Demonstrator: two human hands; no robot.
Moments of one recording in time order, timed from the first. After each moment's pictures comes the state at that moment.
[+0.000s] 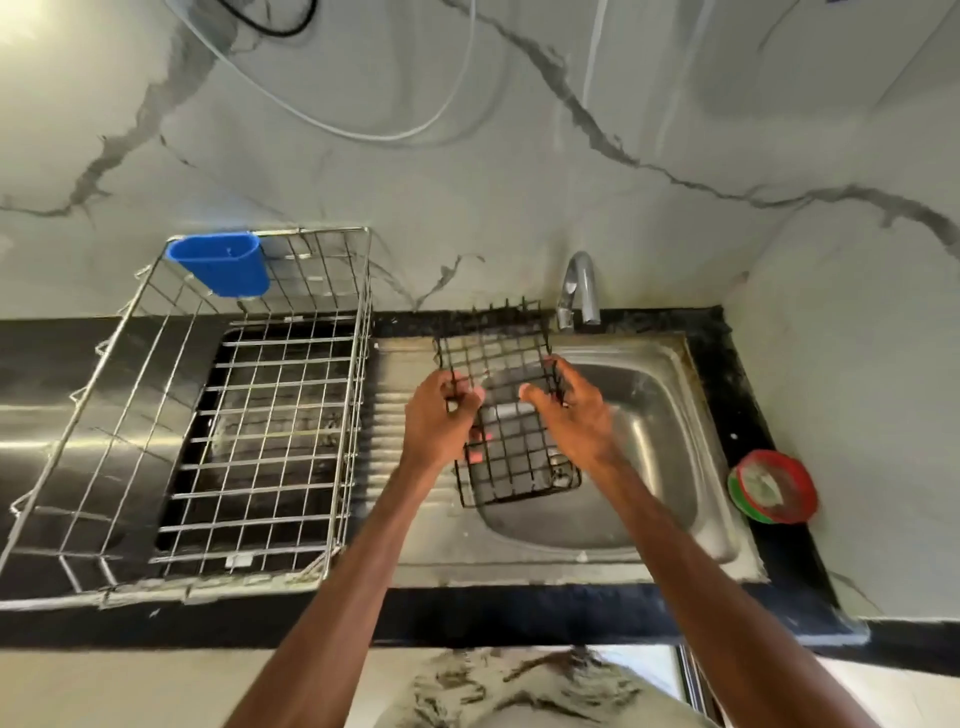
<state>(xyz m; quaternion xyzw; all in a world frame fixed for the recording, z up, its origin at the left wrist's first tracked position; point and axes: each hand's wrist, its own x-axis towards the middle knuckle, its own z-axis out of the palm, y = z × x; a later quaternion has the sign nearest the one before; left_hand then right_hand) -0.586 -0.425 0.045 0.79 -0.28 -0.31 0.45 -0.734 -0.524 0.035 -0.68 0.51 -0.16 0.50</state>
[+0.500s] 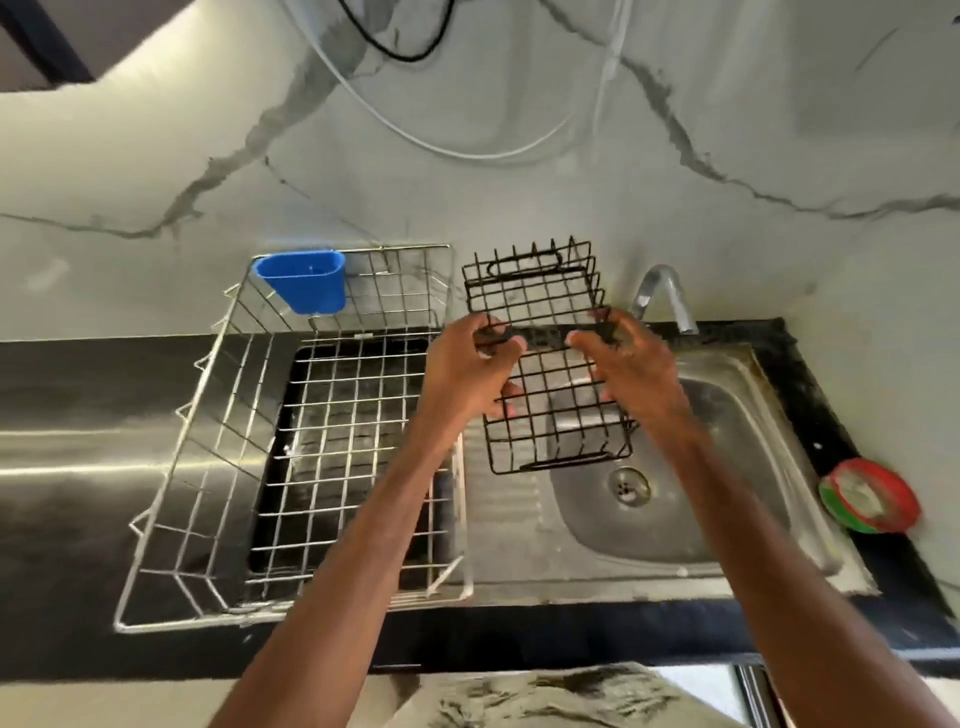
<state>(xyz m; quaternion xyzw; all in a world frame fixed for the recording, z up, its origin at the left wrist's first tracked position) -0.469 -0.377 0.124 0.74 -0.35 -0.32 0.48 -0.628 -0.493 0.094 -0.69 0.51 -0.26 0.45</state>
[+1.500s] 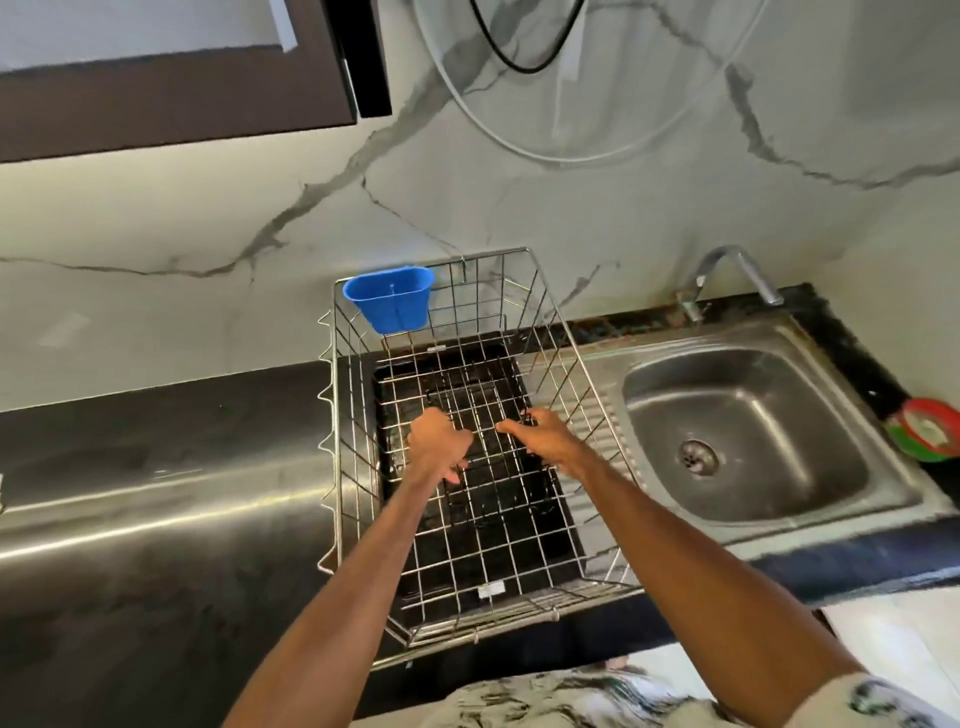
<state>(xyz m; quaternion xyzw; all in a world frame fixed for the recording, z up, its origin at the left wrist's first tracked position) -0.258 -0.280 0.000 0.84 -0.30 -0.38 0.25 -0.406 -0.374 -0.046 -0.60 0.57 -0.04 0.57</state>
